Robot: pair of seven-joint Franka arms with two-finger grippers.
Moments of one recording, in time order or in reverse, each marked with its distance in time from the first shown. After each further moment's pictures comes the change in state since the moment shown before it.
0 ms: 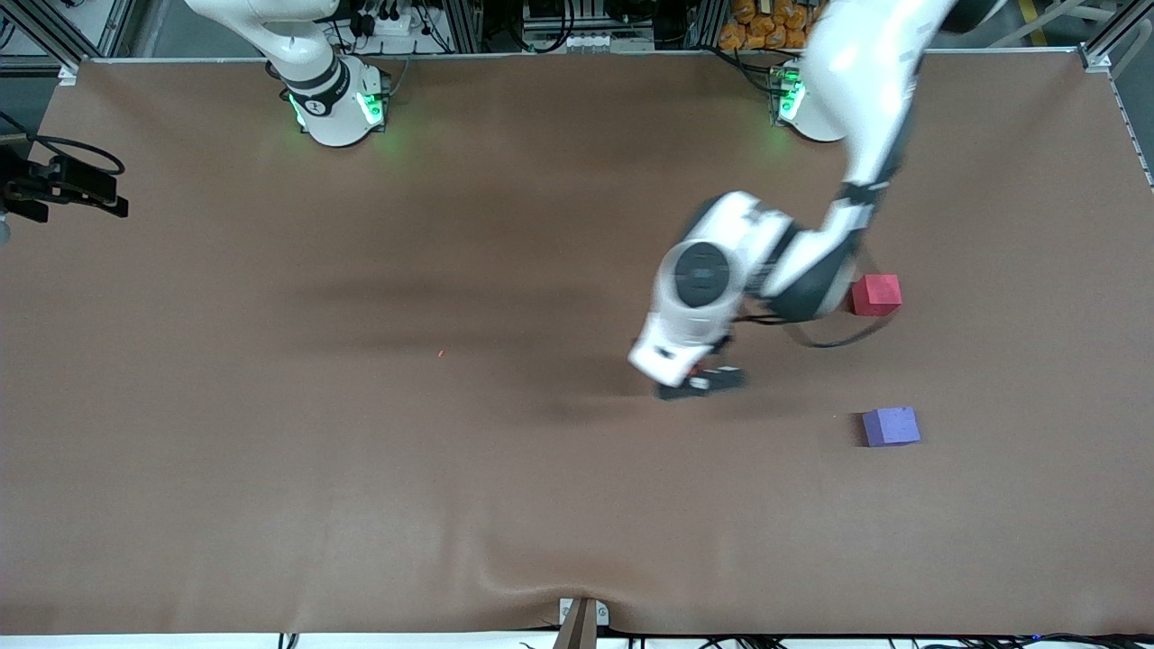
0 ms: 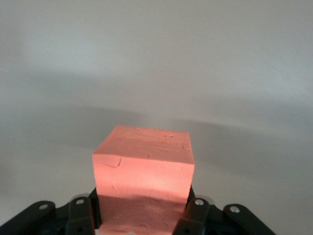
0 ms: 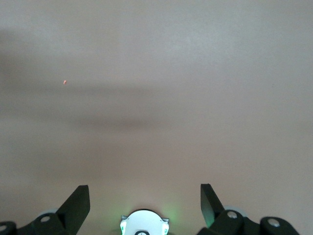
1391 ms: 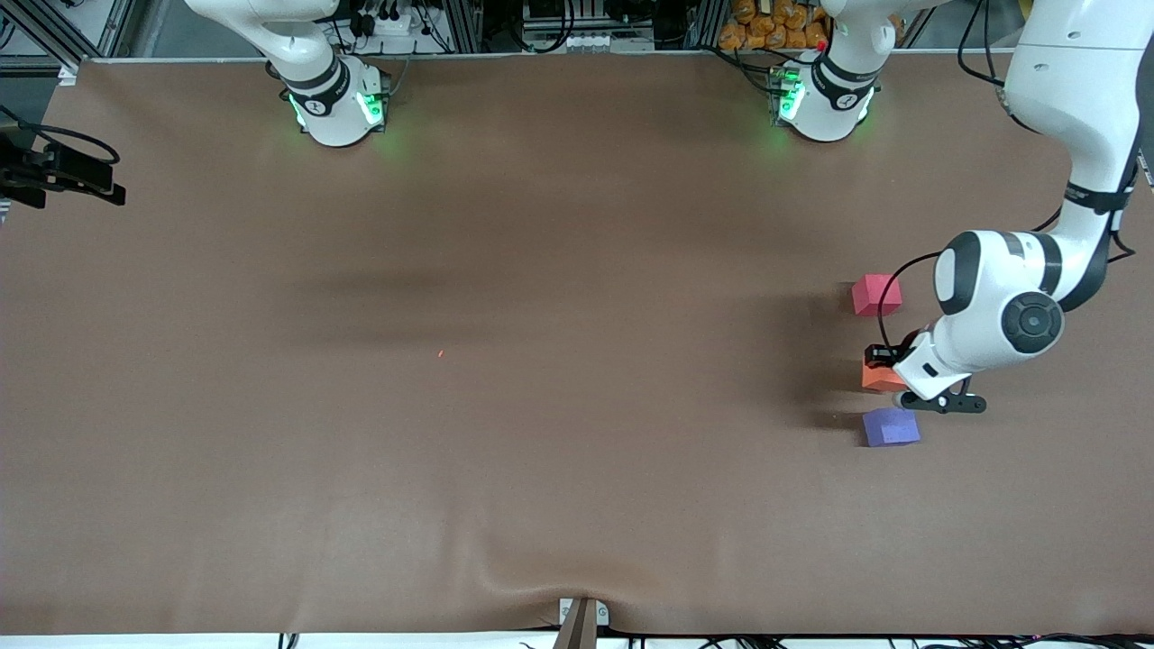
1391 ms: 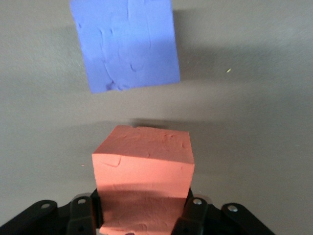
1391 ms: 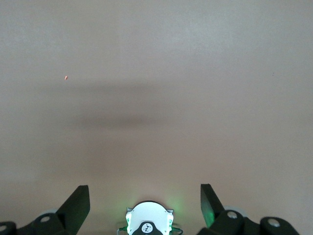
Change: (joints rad) left arm 0.535 -0.067 -0.012 -0.477 0.024 0.350 0.653; right arm 0.003 0.001 -0.005 0.029 -0.004 -0.054 0.027
